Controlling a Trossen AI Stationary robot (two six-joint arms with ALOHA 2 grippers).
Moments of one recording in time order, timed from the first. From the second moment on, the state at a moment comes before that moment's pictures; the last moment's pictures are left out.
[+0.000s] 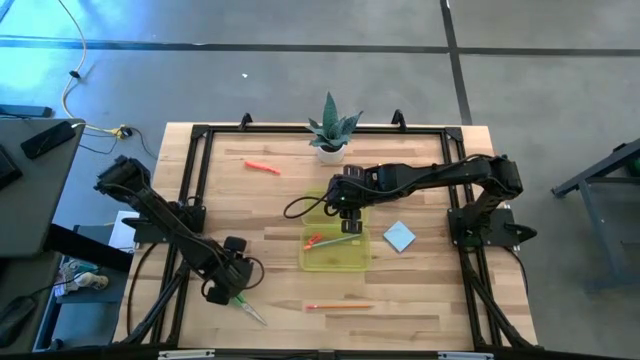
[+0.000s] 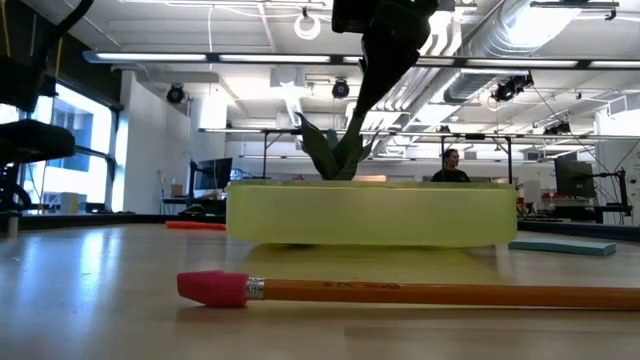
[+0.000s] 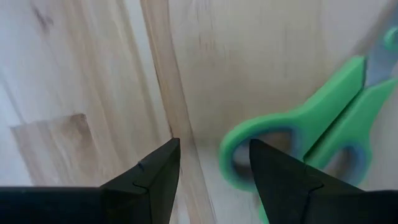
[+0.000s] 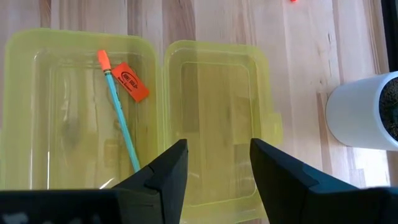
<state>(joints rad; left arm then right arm) -0.62 1.48 0.69 -0.65 -0.07 -0.53 0.03 1.73 1.49 -0.86 0.18 -0.03</state>
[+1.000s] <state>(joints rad) -0.62 1.55 0.69 -0.61 -0.04 -0.70 0.03 1.60 1.49 -0.97 0.32 -0.01</state>
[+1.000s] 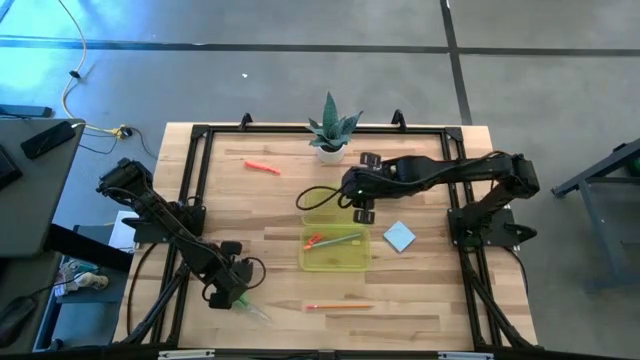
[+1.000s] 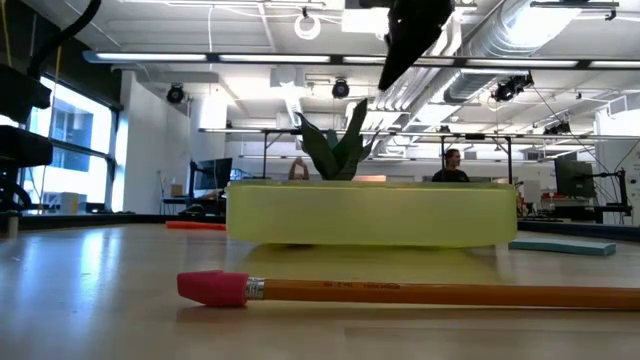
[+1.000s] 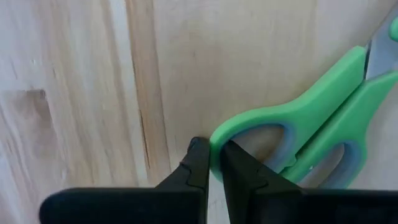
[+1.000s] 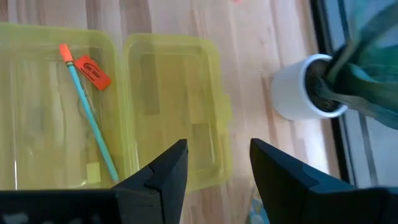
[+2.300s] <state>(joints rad) -0.16 1.34 0.73 -0.28 -0.33 -0.69 0.03 1.44 1.49 -1.09 0.33 0.01</state>
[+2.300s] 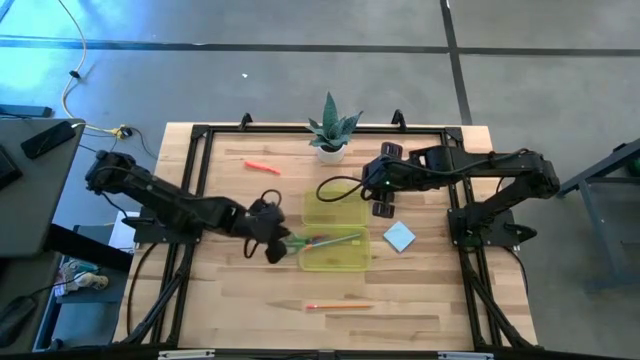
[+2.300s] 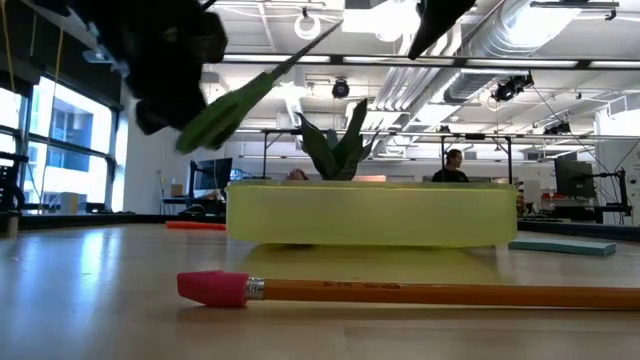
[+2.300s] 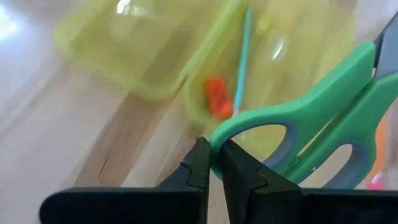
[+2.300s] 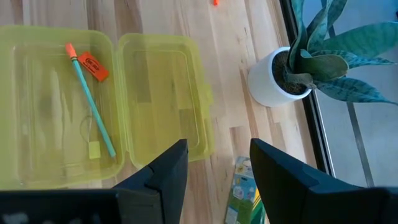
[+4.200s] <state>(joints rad) -0.11 1.81 1.11 -0.45 -0.25 -0.91 0.03 1.44 1.49 -1.15 0.39 0.10</state>
